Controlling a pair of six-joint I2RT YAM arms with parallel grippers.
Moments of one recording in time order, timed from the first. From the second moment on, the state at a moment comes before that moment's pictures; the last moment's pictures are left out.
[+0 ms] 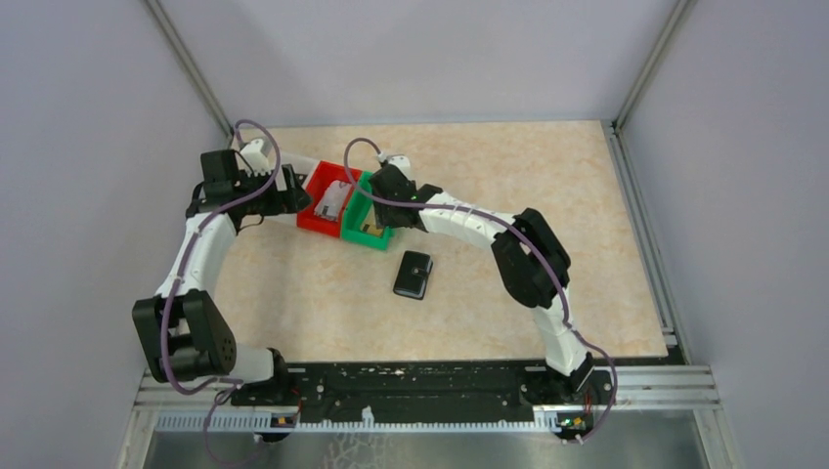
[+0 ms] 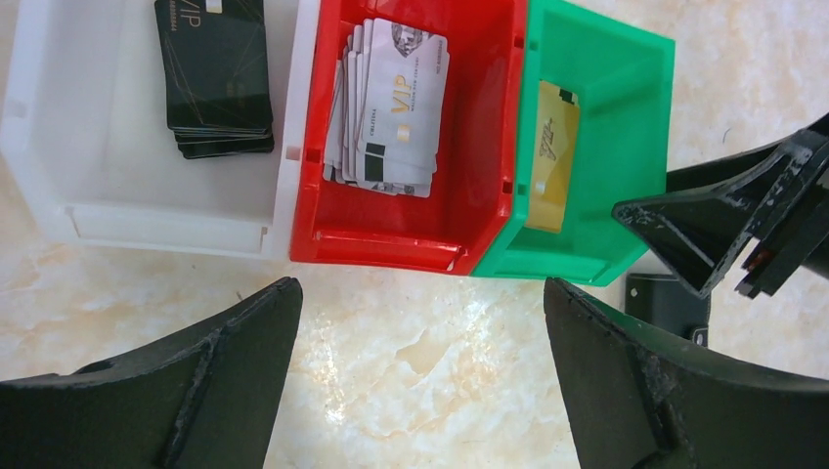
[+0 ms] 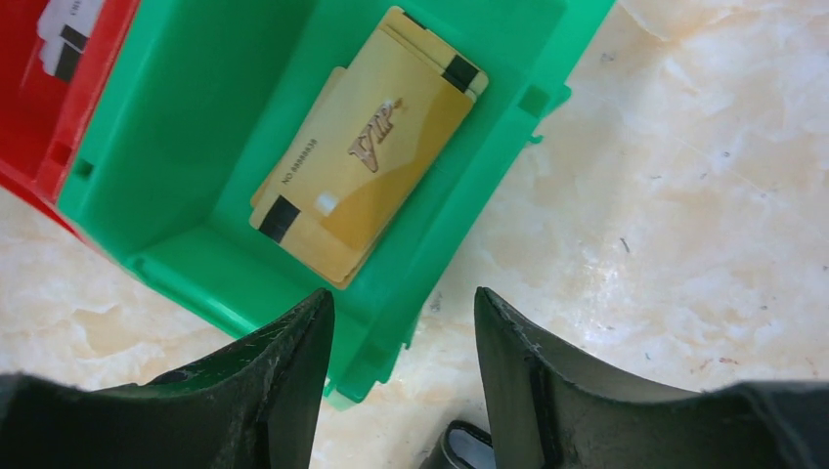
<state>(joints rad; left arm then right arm) 0.13 1.39 1.09 -0.38 0.47 -0.04 0.83 2.10 1.67 -0.40 0.29 0.51</state>
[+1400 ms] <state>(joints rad) 0.13 1.36 1.01 -0.41 0.57 0.08 0.56 1.82 1.27 -0.33 0.44 0.40</state>
